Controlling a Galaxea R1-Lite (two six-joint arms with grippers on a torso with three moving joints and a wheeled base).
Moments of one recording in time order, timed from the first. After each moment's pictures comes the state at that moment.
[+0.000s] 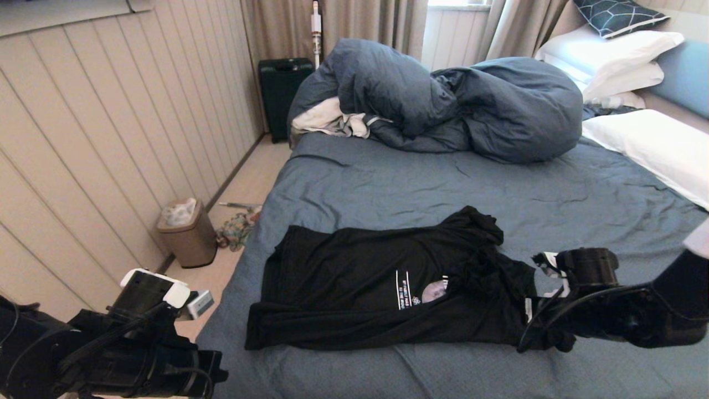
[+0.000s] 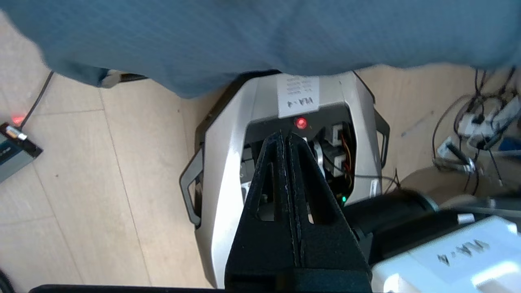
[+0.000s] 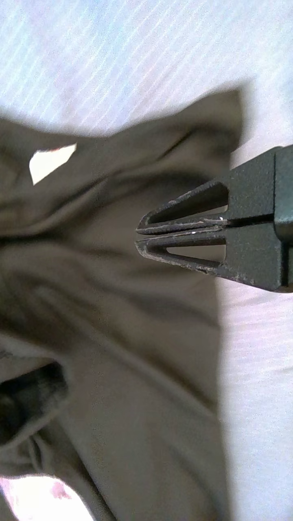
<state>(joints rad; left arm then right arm) -0.35 1.71 -0.48 -0.17 -0.24 -0.25 -0.02 2.02 -0.61 -0.59 -0.02 0.11</state>
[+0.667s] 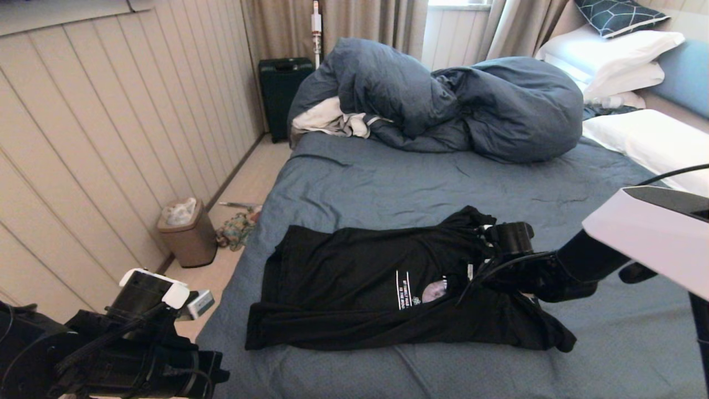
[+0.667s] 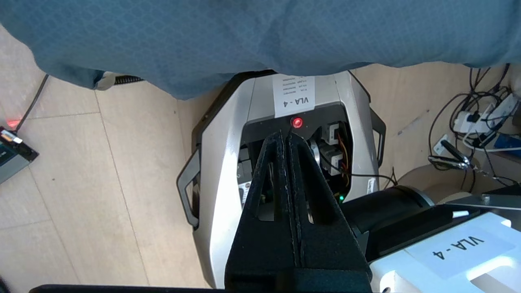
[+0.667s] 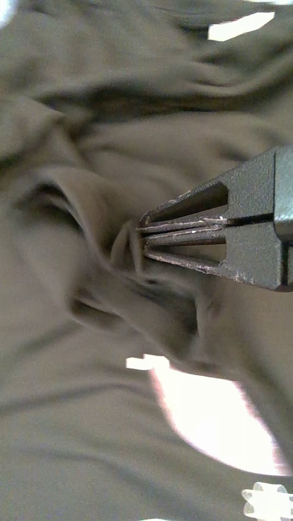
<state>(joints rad) -0.36 1.70 -0.47 -0.17 -0.25 -0.25 0.12 2.26 -1.04 -0.49 -0.15 0.18</state>
